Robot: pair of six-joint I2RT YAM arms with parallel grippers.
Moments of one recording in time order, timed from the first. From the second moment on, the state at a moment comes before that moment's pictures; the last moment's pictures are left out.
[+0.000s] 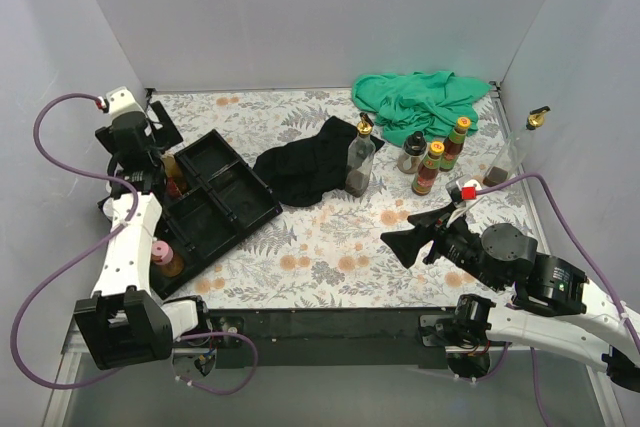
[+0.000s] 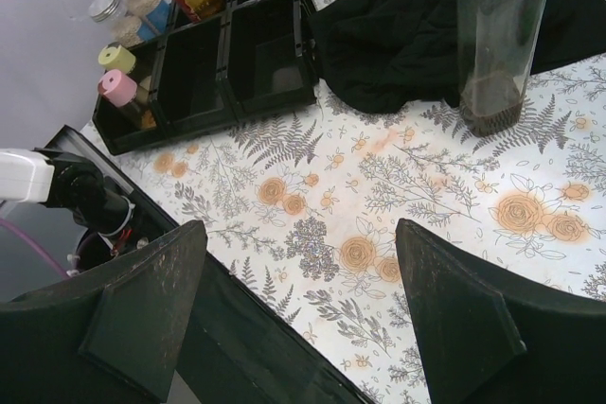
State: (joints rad) left arm 0.16 1.17 1.01 -0.14 -0.31 -0.20; right arm 1.20 0.45 0.82 -0.58 0.38 0.46
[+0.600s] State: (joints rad) left arm 0.16 1.16 1.40 -0.43 0.07 -0.39; right arm 1.20 0.44 0.83 -0.64 0.40 0.47
